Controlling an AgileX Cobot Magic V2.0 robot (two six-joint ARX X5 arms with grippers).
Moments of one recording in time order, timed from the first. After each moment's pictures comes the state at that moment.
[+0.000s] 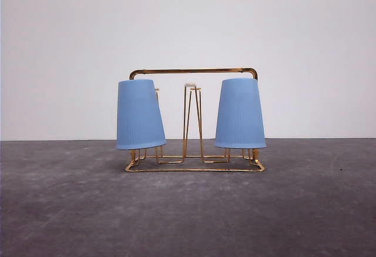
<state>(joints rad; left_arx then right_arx) 0.00 0.01 0.03 -0.16 -0.03 -0.02 0.03 0.01 0.02 -0.17 -0.02 0.02</state>
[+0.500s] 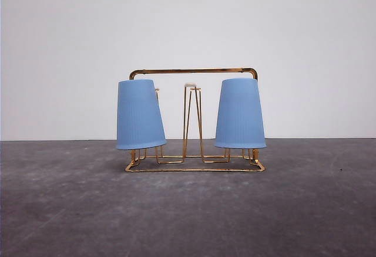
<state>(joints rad) 0.00 0.01 0.03 -0.16 -0.03 -0.02 0.03 0.01 0.02 -0.17 -0.02 0.02</state>
